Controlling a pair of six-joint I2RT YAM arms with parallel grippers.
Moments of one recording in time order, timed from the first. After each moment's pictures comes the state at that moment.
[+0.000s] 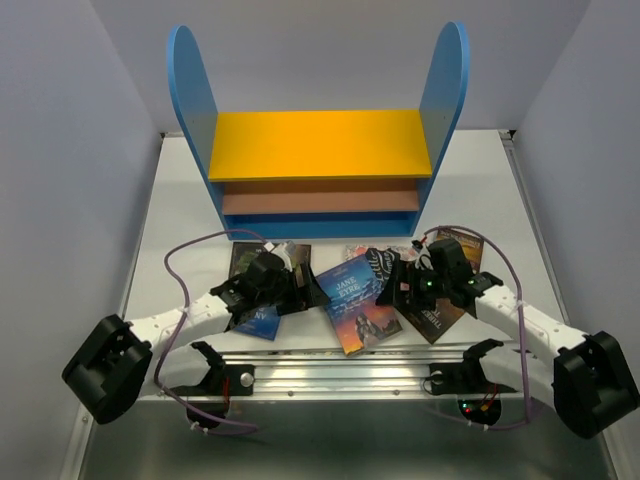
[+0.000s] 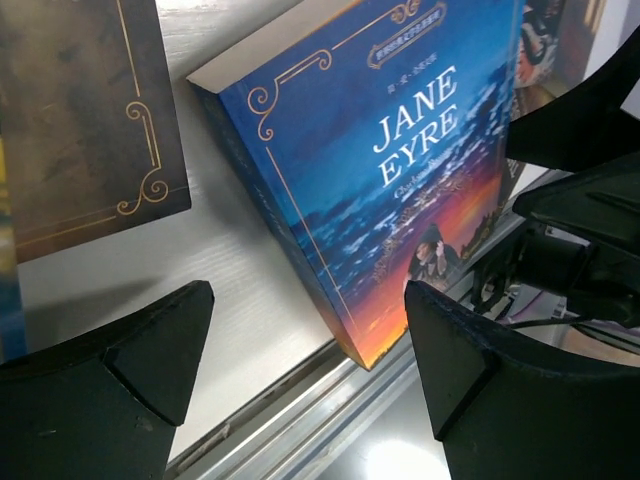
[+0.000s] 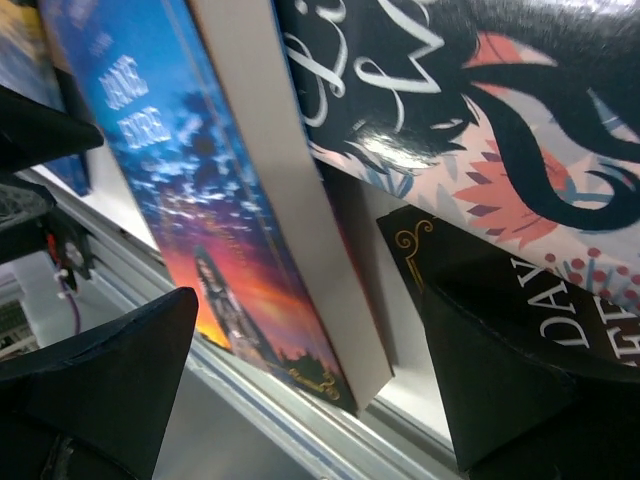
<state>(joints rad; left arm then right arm) -0.73 1.07 0.39 0.00 0.25 -0.93 0.43 1.02 0.48 -0.34 -0.46 0.58</state>
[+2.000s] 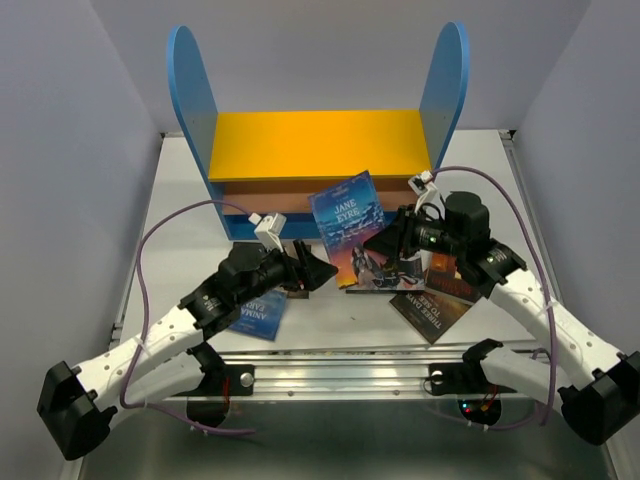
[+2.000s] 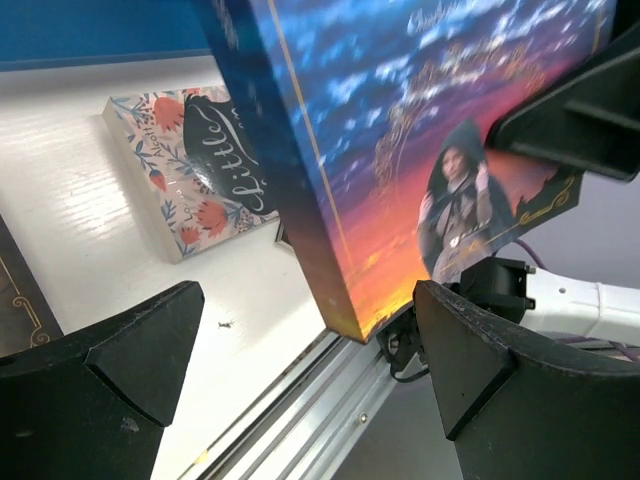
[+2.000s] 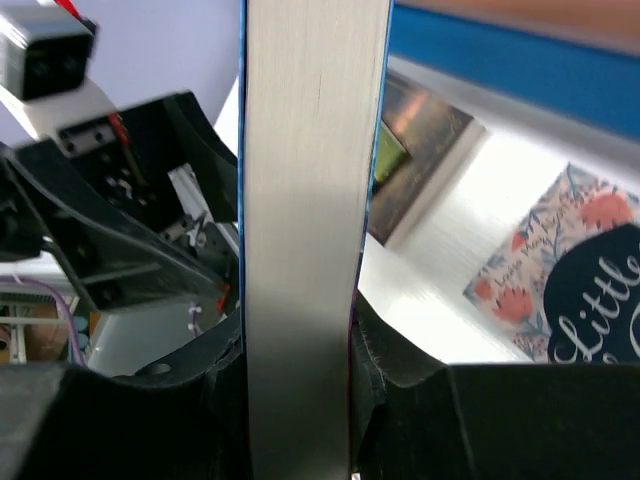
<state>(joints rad) -0.81 0.81 0.53 0.03 0.11 -0.81 0.51 0.97 0.83 -0.18 -0.55 0.59</state>
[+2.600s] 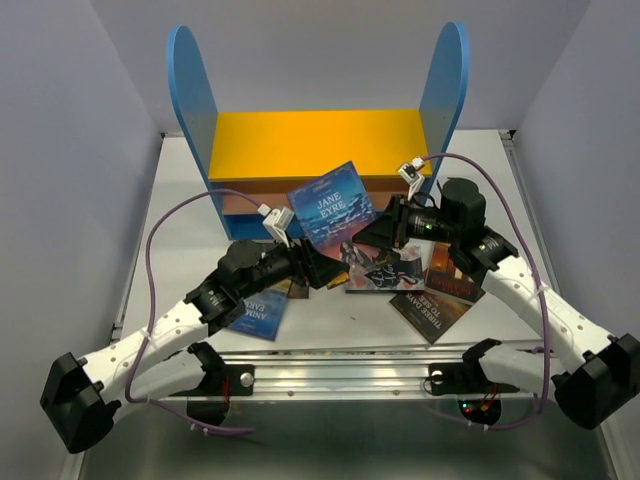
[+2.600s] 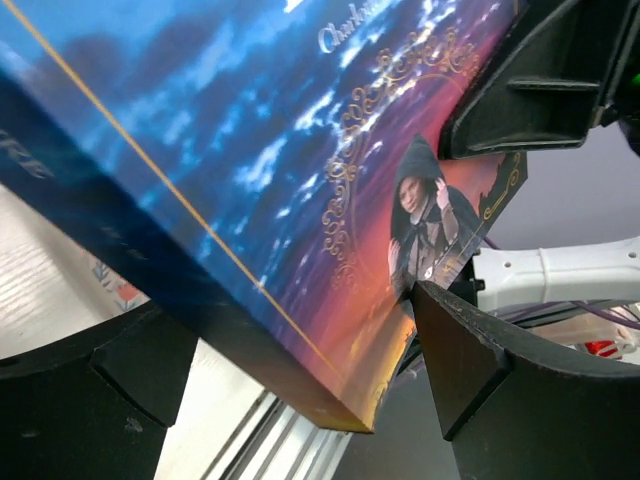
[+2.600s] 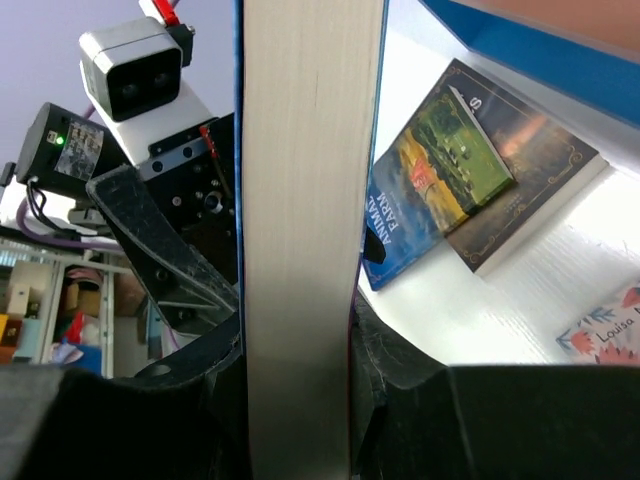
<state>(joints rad) -0.81 0.85 0.54 0.19 0.22 -0.75 0.51 1.09 0.93 -0.06 -0.75 0.71</state>
